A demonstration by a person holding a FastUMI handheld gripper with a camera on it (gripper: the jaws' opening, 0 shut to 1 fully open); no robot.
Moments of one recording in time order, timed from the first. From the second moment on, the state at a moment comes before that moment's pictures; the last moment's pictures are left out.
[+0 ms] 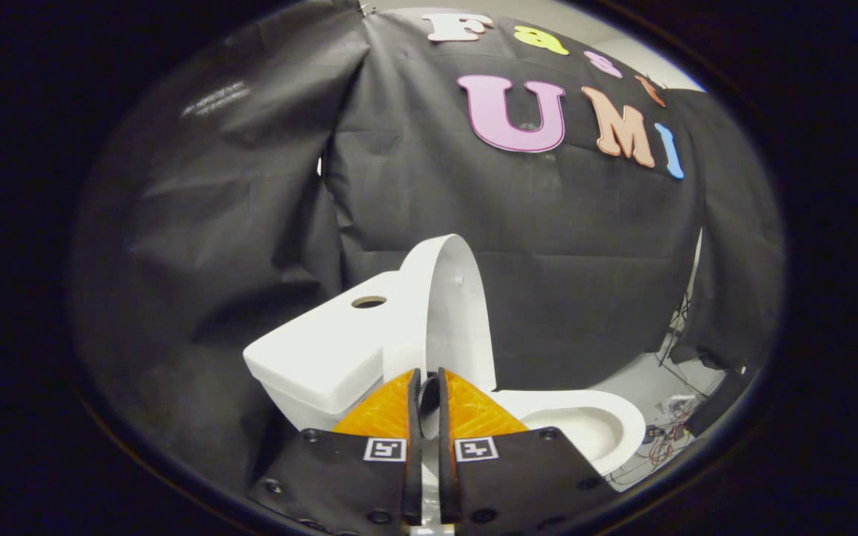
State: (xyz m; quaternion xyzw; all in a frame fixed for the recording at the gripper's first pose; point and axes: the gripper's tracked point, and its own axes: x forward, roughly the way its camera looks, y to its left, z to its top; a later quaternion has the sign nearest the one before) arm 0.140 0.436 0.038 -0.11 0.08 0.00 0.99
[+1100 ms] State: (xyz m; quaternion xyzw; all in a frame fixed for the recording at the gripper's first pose) arm 0.086 0.464 0.072 -0.19 0.04 0.12 0.97
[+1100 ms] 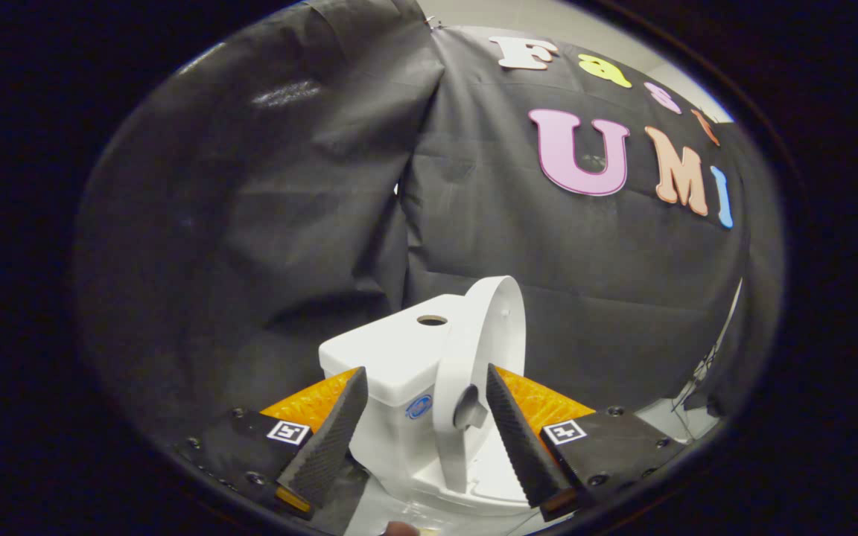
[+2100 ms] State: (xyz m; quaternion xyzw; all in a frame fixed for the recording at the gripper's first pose) arm 0.046 0.255 0.105 -0.15 -0.02 0.05 0.99
